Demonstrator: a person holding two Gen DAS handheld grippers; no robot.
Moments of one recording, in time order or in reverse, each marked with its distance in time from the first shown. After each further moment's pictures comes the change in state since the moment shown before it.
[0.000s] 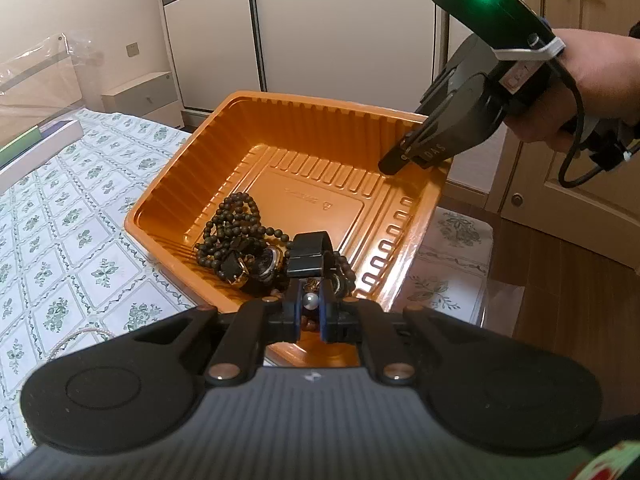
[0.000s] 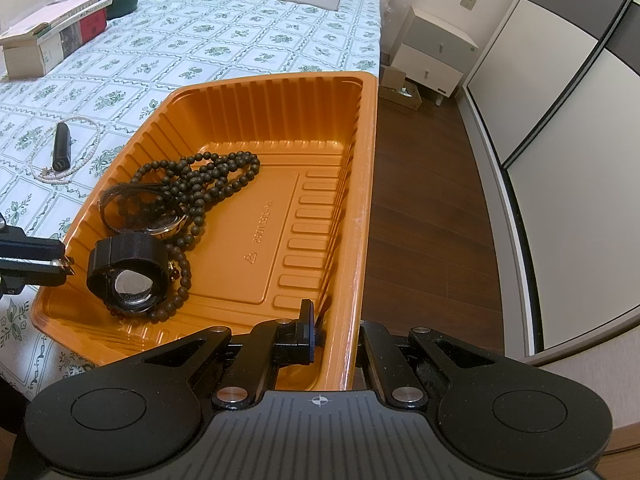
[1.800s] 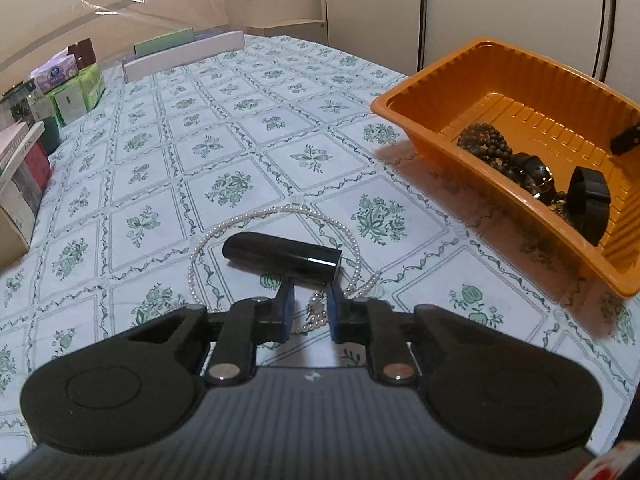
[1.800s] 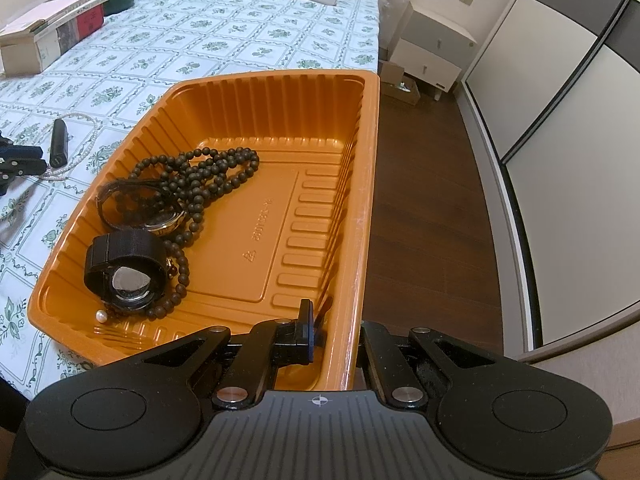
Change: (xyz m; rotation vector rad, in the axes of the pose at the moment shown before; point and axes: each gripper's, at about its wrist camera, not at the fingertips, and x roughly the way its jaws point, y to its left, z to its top) left arm 0.001 0.145 -0.089 -0.303 0.080 0.308; right arm 0.003 0.001 0.000 0.005 0.010 0.001
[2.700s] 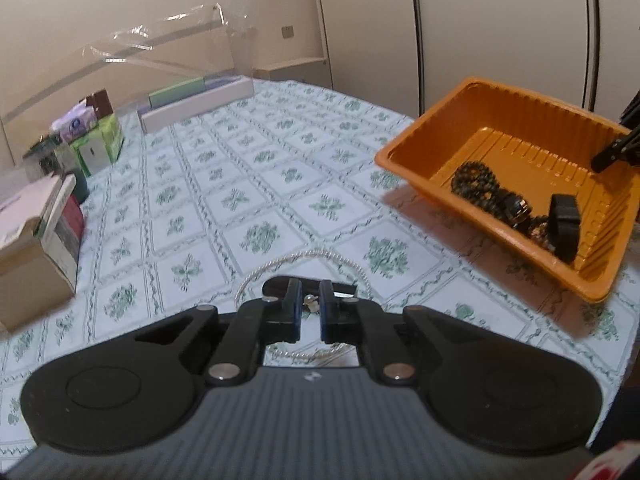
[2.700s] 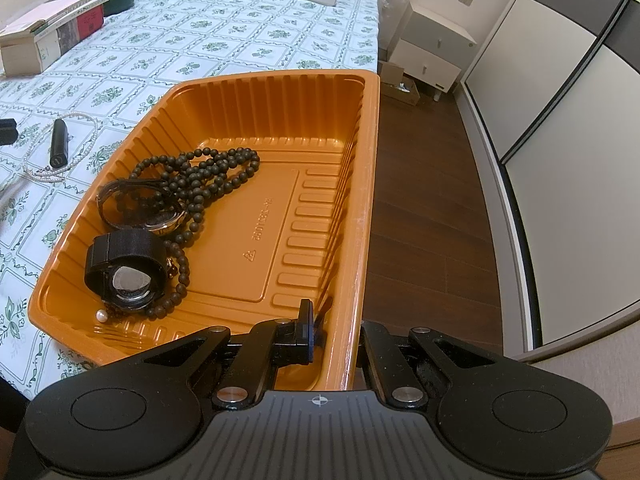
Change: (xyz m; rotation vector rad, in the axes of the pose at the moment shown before) left arm -0.056 -0.002 0.012 0.074 -0.122 0.049; right arm -0.001 0.000 -0.001 0.001 0.000 0.000
